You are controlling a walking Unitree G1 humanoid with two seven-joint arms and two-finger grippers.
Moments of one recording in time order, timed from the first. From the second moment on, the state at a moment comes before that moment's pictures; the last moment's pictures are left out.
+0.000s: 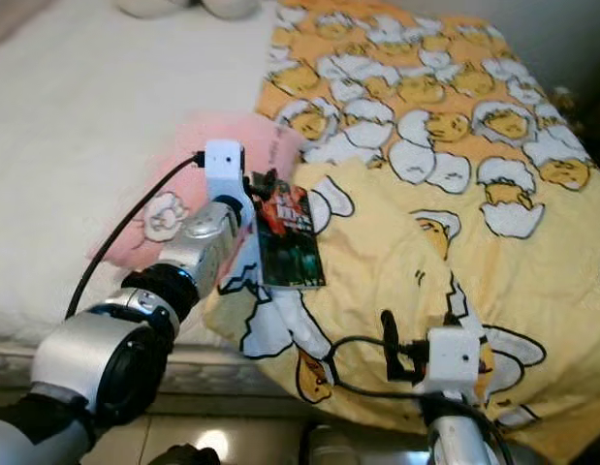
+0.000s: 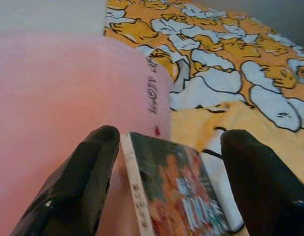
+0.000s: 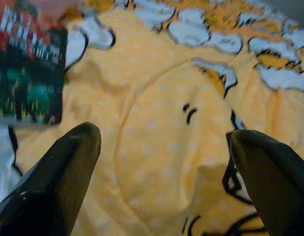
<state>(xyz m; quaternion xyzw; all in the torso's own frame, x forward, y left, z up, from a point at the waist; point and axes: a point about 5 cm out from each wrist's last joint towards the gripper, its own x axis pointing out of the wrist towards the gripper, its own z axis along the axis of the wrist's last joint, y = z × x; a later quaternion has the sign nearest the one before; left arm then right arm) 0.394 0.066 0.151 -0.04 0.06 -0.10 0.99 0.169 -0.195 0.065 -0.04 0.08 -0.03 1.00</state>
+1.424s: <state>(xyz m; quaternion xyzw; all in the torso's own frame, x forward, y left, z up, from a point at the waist) 0.378 0.043 0.126 -0.02 0.09 -0.08 0.99 0.154 -0.193 0.069 -0.05 0.11 -0.01 0.99</state>
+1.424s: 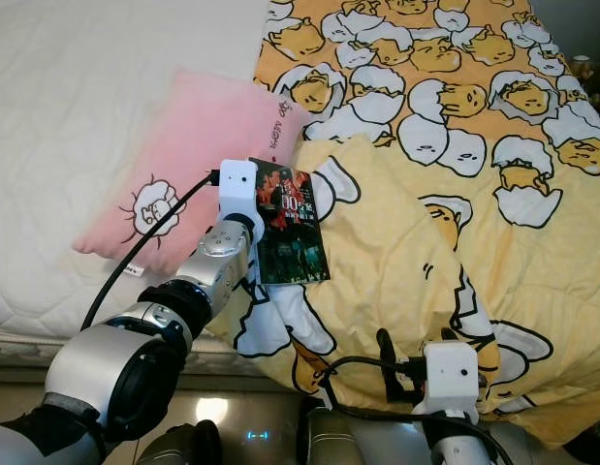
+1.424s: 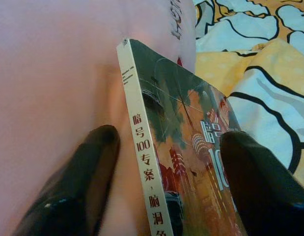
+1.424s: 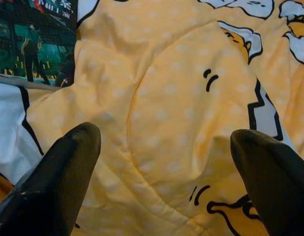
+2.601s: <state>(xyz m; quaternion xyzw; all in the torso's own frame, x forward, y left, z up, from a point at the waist) 0.380 0.039 0.139 -0.06 0.04 -0.15 0.99 0.184 -0.188 0.068 -0.05 0.09 0.01 0.99</state>
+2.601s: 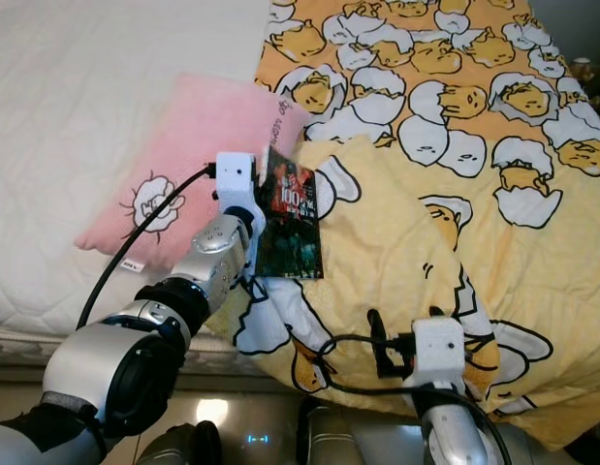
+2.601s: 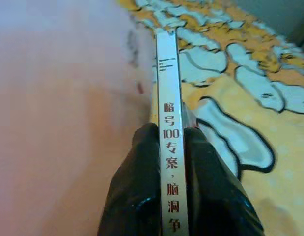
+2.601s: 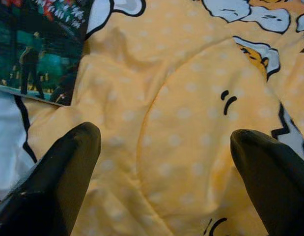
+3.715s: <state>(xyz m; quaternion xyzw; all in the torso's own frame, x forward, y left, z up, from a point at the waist) 0.345 0.108 0.158 -0.01 -0.11 -0.12 0.99 0.284 -0.173 0.118 0.01 -0.06 0.00 1.00</state>
